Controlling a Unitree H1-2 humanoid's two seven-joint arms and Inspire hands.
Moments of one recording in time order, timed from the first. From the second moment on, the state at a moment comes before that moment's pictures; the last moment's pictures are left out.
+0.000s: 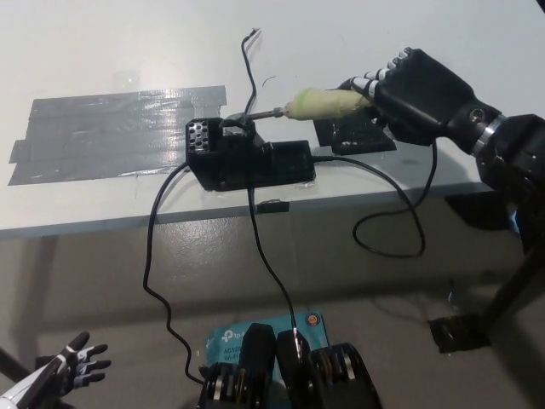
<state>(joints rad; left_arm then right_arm) 0.03 0.56 0.01 0.00 -0.16 0.42 -0.49 -0.96 -0.48 0.56 0.57 -0.97 -0.43 -0.16</state>
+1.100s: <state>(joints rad) 0.02 0.56 0.01 -0.01 -0.15 0.43 -0.49 -0.96 -0.46 0.58 0.57 -1.04 -0.37 -0.05</state>
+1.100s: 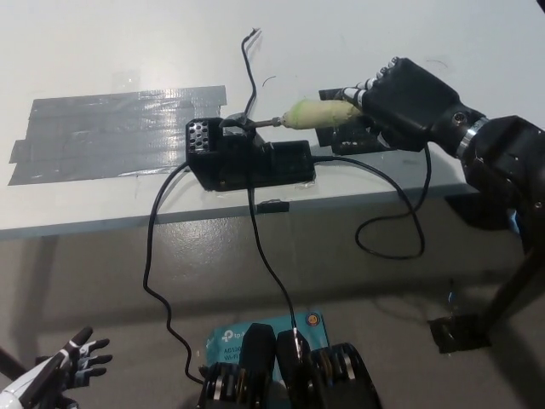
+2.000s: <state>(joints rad) -0.01 0.56 -0.03 -0.03 -0.13 0.44 -0.49 -1.12 -0.48 0.77 0.64 -1.11 -0.44 -0.10</state>
